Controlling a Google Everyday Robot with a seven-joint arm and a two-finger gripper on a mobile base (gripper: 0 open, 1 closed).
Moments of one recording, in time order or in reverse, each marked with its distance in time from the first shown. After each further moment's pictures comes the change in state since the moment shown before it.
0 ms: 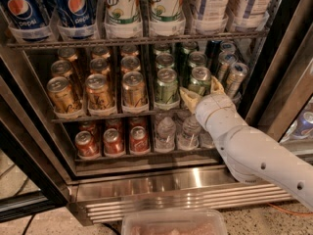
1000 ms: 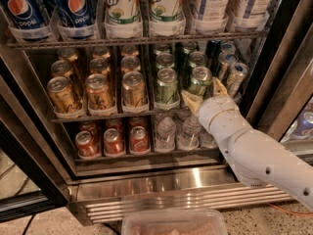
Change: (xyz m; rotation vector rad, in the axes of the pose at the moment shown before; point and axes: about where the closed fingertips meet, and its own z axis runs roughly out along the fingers) arm 0.003 -0.003 -0.010 -0.005 0.011 -0.052
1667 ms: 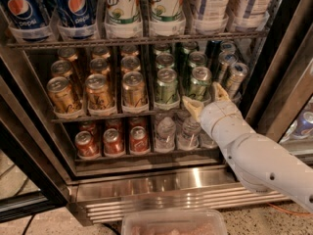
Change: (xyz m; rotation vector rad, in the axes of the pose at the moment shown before) arm 0.010 0.002 -0.013 -0.016 0.033 -0.019
